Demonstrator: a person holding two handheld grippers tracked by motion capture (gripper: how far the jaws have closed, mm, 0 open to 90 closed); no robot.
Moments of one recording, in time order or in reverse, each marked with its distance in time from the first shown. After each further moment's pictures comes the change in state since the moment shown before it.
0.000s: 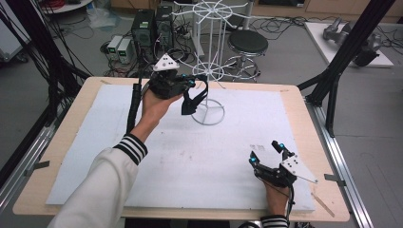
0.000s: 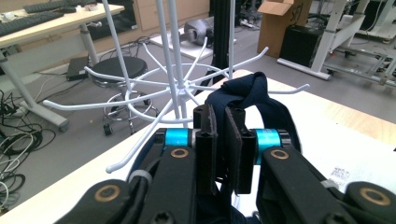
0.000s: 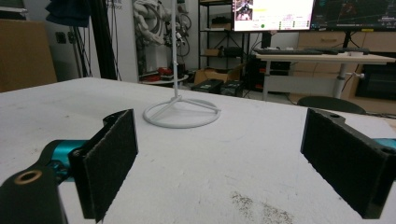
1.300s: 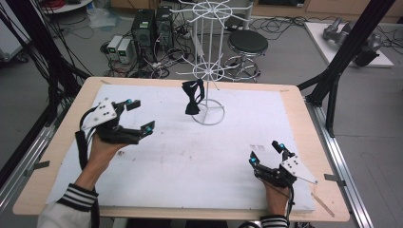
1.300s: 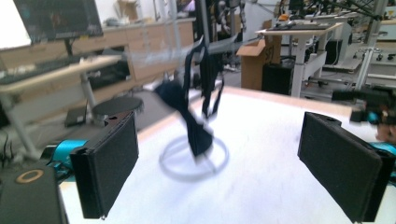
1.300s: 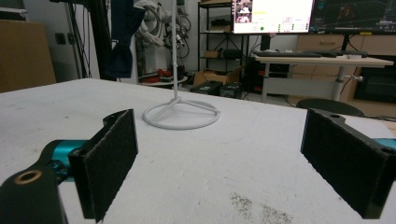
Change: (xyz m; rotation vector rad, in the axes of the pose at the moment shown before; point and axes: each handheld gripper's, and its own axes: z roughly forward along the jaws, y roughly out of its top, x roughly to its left) left arm 0.016 -0.128 -0.140 -0.244 -0.061 0.051; right arm 0.001 0.000 -0.001 -0.005 -0.002 -0.003
